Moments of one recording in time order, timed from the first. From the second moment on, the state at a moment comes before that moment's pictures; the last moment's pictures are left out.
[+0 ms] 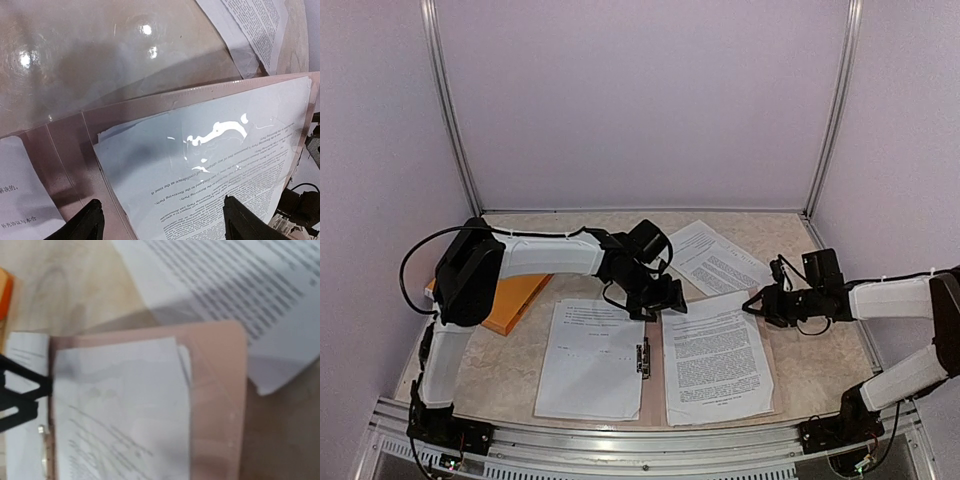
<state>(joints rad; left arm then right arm) -0.89 2.24 1.74 -0.54 0.30 -0.83 0.26 1.36 0.51 0.05 -0.56 0.55</state>
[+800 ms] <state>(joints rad) -0.88 2.04 1.67 -0.56 0.23 -0.80 0.31 1.15 0.57 -0.05 -0.75 0.59</state>
